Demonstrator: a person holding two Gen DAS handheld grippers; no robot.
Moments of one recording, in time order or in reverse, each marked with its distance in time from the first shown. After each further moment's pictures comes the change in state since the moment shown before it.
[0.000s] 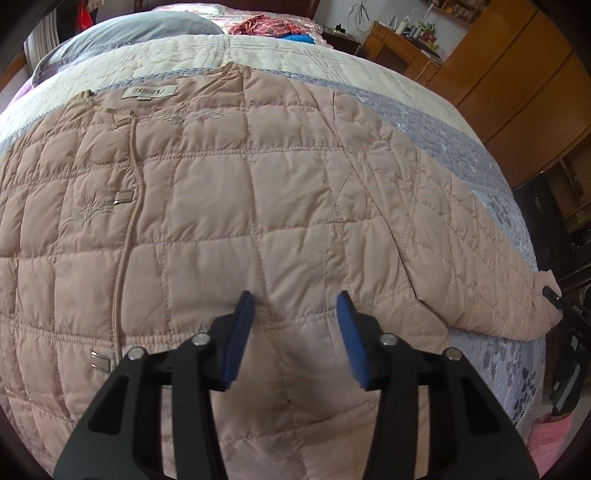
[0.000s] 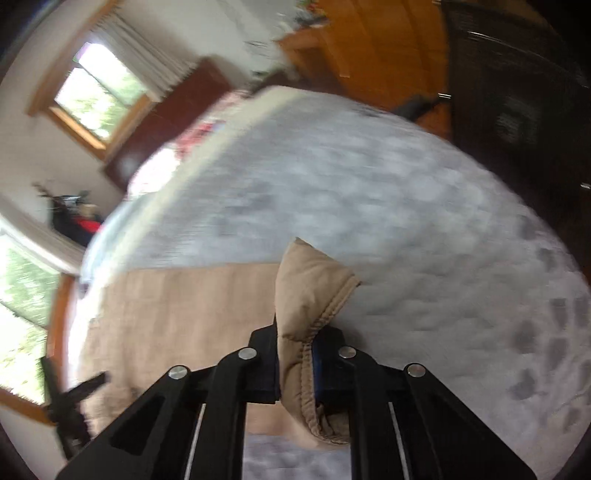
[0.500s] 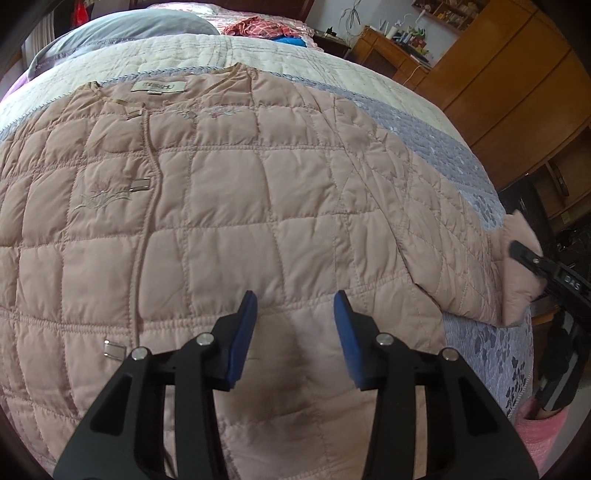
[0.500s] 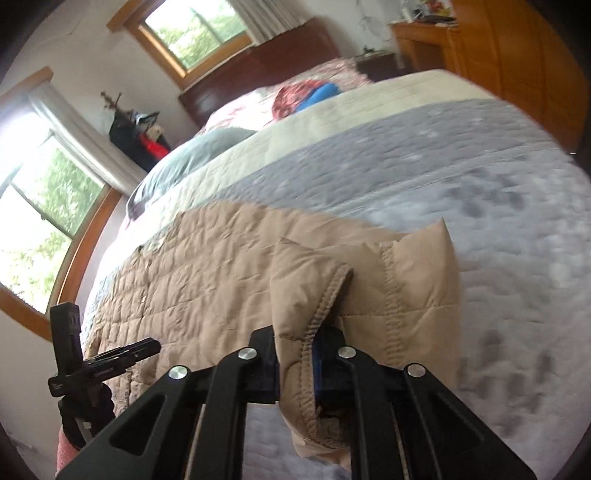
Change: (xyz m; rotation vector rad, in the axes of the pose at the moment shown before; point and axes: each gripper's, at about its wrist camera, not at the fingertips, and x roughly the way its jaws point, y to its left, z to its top) left arm -0.017 0.025 -0.011 0.001 -0.014 -0.059; right arm 0.083 0.192 -0.036 -0.307 0.142 0.120
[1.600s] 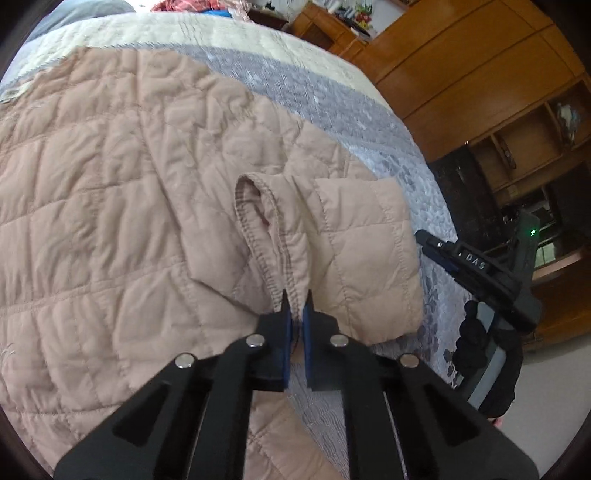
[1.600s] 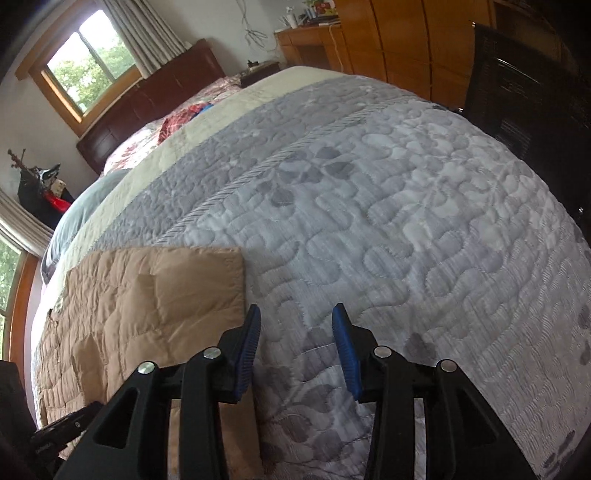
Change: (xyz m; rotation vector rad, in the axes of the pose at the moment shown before) left arm 0.022 -0.111 -0.020 0.064 0.088 -0.243; right arm -0.033 -0.102 -0.020 0.256 -0.094 -0.335
